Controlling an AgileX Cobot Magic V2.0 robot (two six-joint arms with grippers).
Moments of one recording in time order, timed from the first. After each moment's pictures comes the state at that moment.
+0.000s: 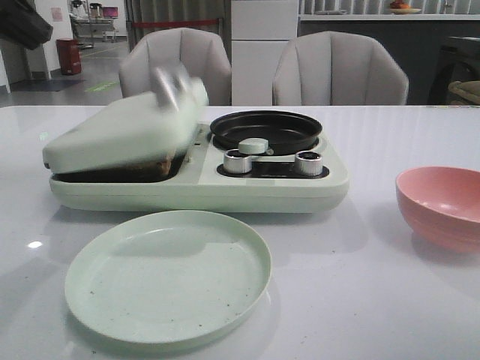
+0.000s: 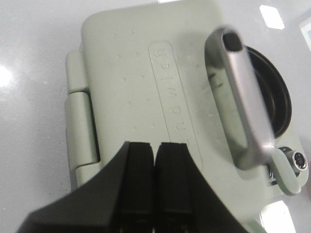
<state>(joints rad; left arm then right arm) 0.07 1.68 -1.41 -0.84 0.85 0.61 0.60 0.50 -0.65 0.01 0.95 0.11</state>
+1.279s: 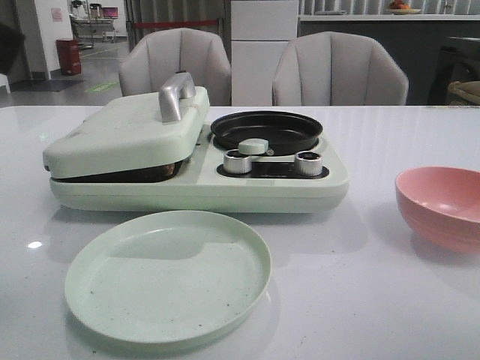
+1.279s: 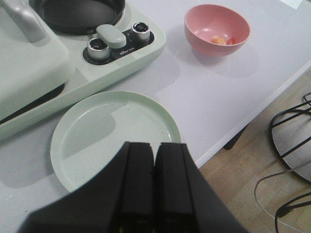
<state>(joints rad) -0.66 0.75 -0.63 -0.31 0.53 0.20 0.60 0.50 -0.65 0.01 0.95 0.11</state>
